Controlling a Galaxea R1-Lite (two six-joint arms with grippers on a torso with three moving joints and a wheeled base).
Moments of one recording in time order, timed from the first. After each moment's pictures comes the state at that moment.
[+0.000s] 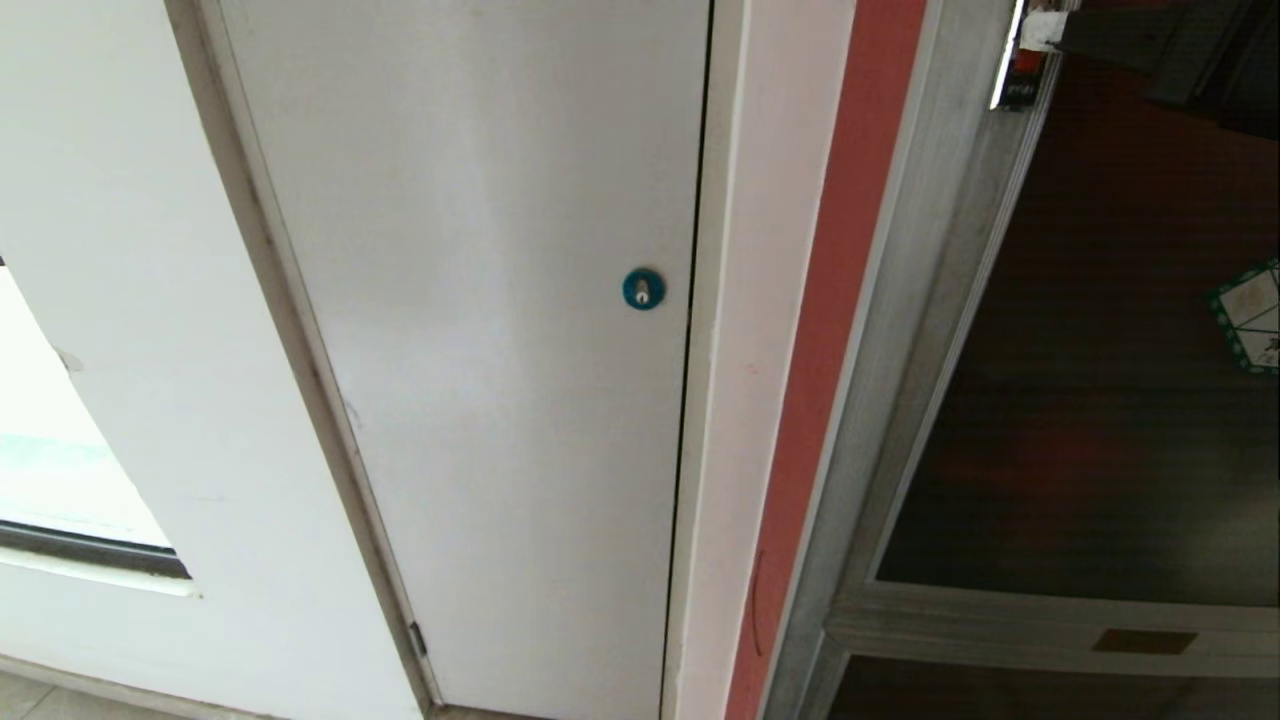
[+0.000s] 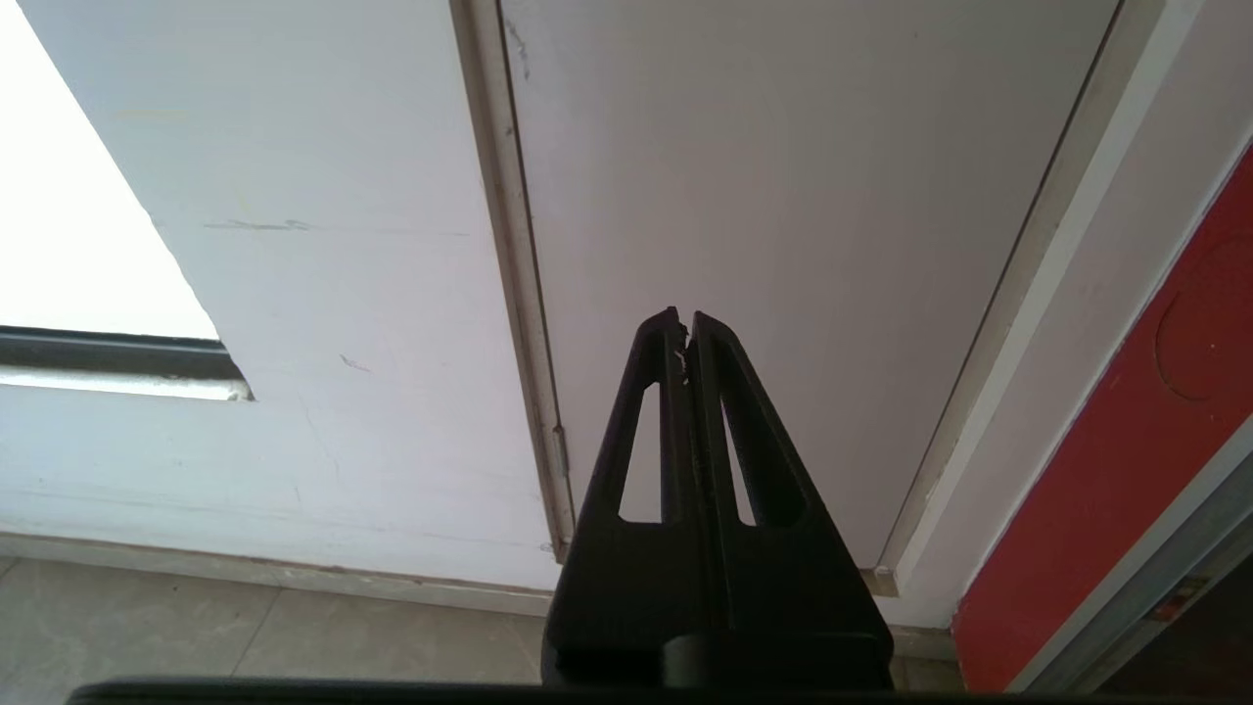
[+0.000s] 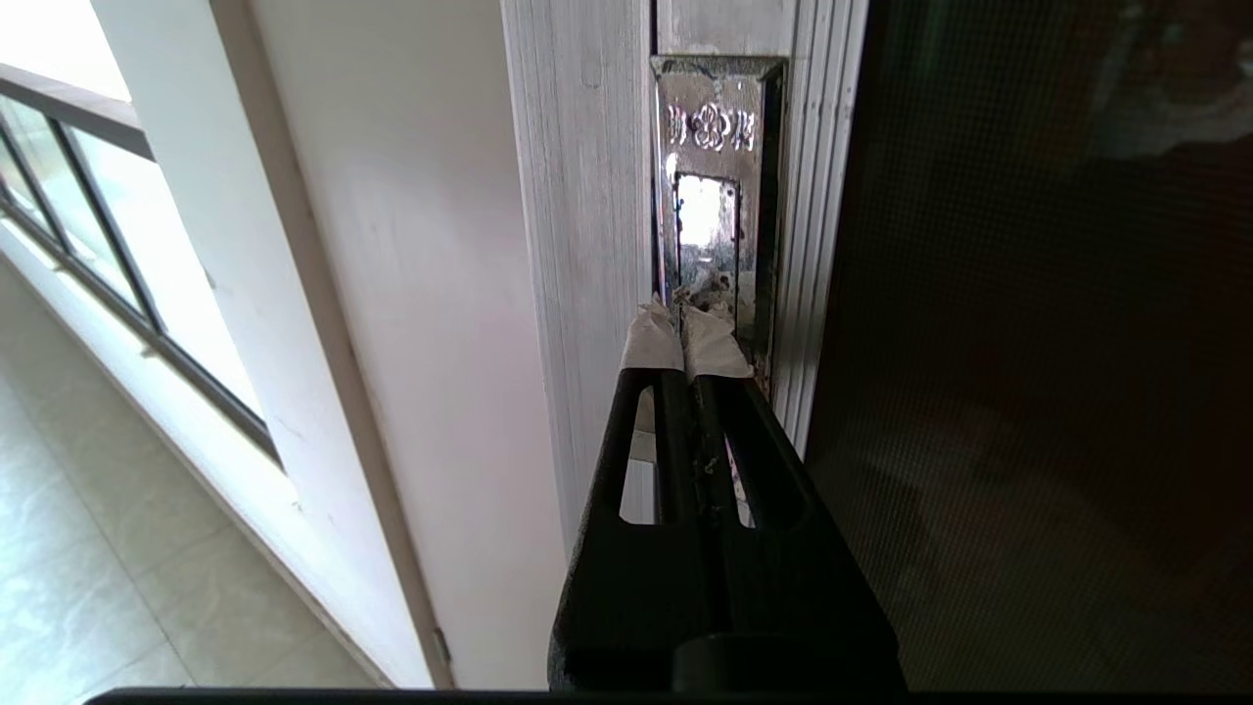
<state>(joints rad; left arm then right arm) -0.01 0.00 0.00 0.01 -0.01 0.01 0.14 1.46 -1.46 -0.10 0.33 0.11</state>
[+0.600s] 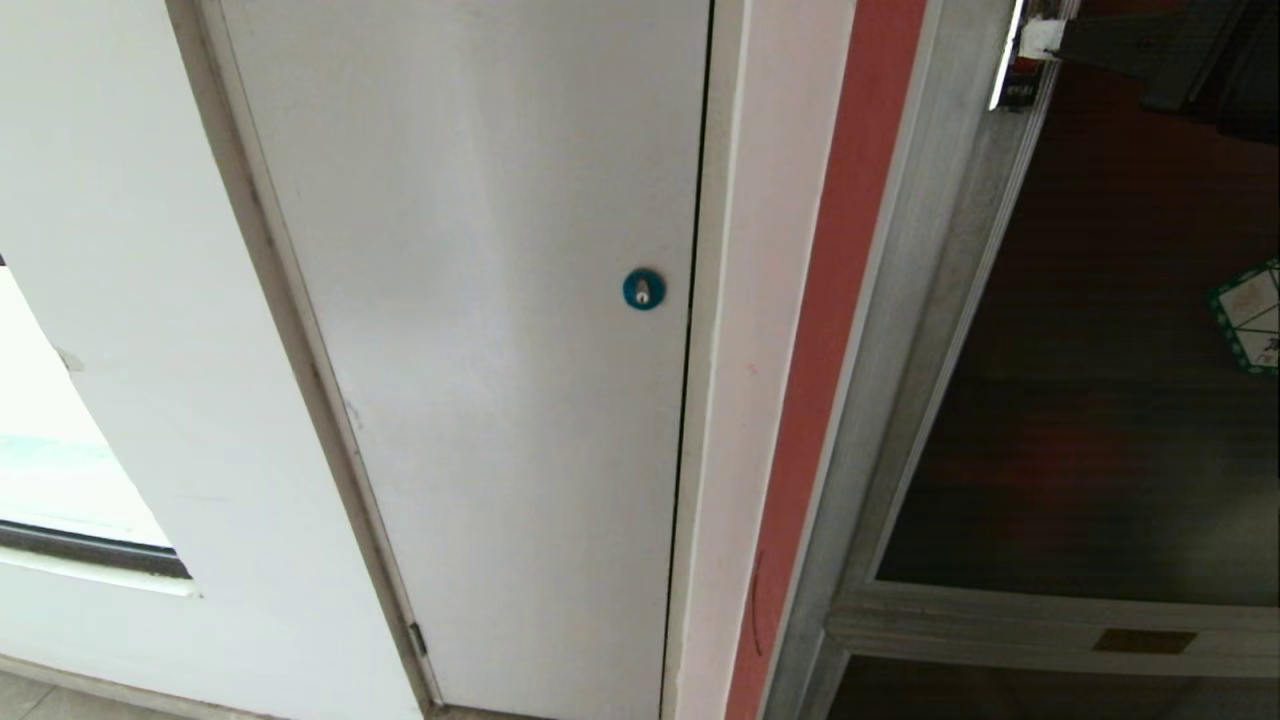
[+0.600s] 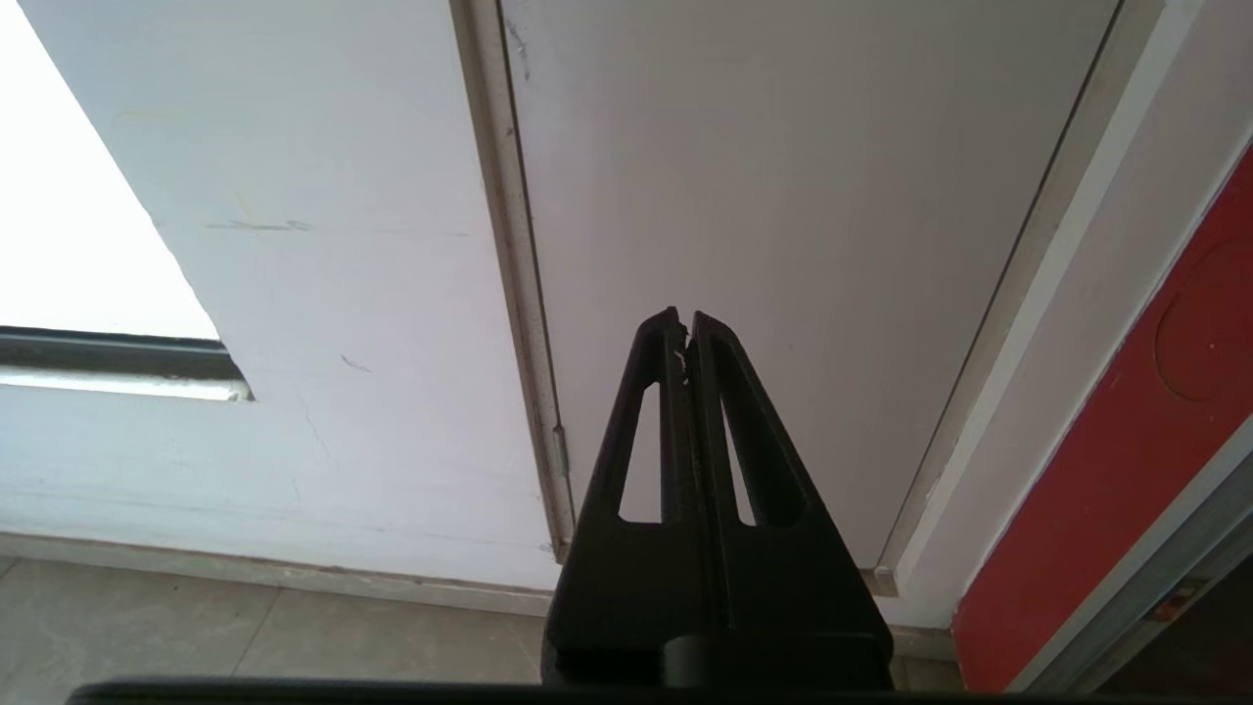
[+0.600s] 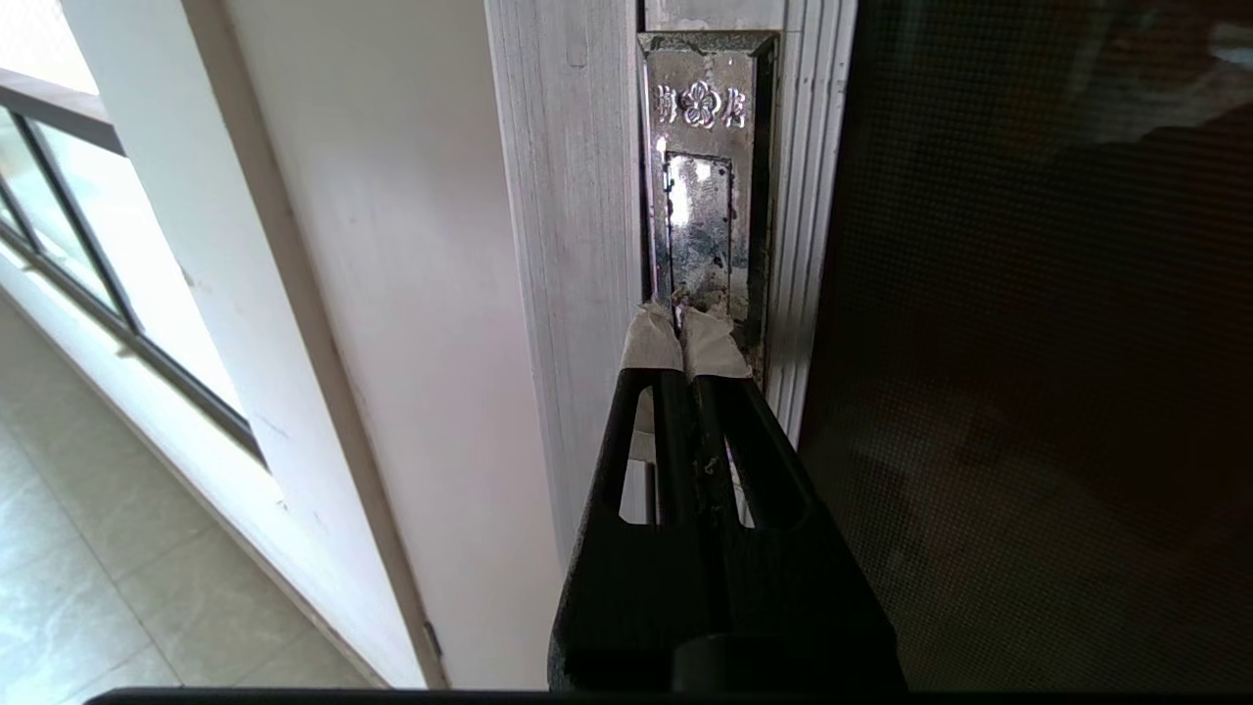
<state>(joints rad) -0.01 0.00 0.00 0.01 -0.01 0.01 0.14 1.46 -1.45 -0.10 0.29 0.11</state>
